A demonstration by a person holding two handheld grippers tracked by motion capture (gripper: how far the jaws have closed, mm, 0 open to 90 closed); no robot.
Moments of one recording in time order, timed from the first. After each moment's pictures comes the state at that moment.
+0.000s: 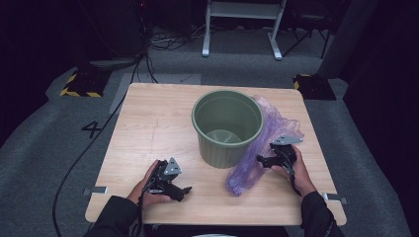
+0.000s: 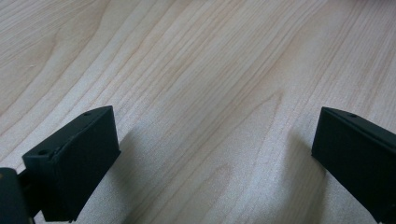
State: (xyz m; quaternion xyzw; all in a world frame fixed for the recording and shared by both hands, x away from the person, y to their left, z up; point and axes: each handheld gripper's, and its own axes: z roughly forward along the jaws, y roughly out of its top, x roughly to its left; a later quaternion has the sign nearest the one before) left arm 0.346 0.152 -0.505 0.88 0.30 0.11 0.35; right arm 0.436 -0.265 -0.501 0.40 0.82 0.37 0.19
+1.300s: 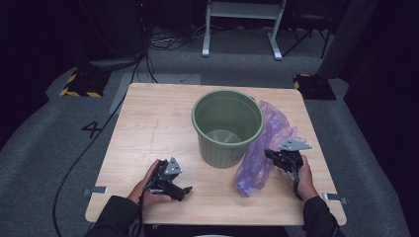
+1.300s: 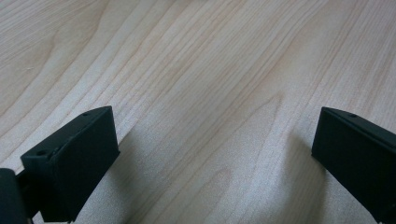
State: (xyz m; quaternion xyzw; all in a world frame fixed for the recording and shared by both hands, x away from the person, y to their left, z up) left arm 0.347 0.151 -0.505 0.88 0.29 0.11 0.35; right arm 0.413 -0.279 -0.493 0.38 0.81 0.41 0.21
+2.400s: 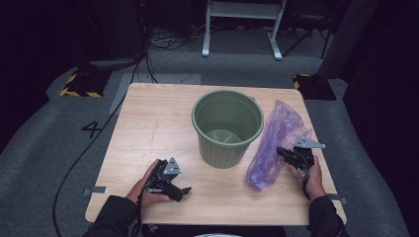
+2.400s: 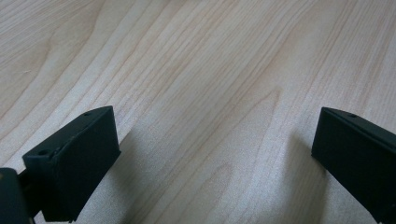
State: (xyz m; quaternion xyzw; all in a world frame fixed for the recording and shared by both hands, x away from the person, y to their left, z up) left arm 0.349 0.154 -0.505 0.89 0.28 0.11 0.35; right arm 0.423 -0.318 -0.498 0.44 0.77 0.41 0.21
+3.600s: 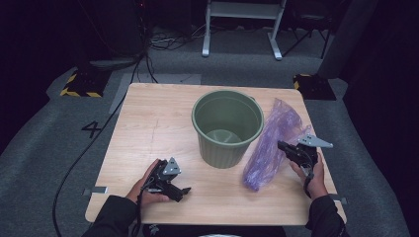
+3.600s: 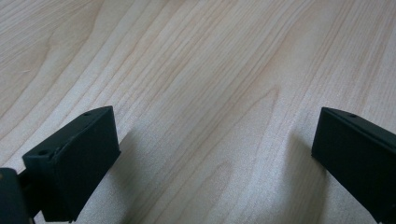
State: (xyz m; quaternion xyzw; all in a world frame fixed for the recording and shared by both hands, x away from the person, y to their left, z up) left arm 0.349 0.155 -0.505 0.89 0.27 0.10 0.35; right arm 0.413 -0.313 -0.467 0.41 0.75 0.46 0.23
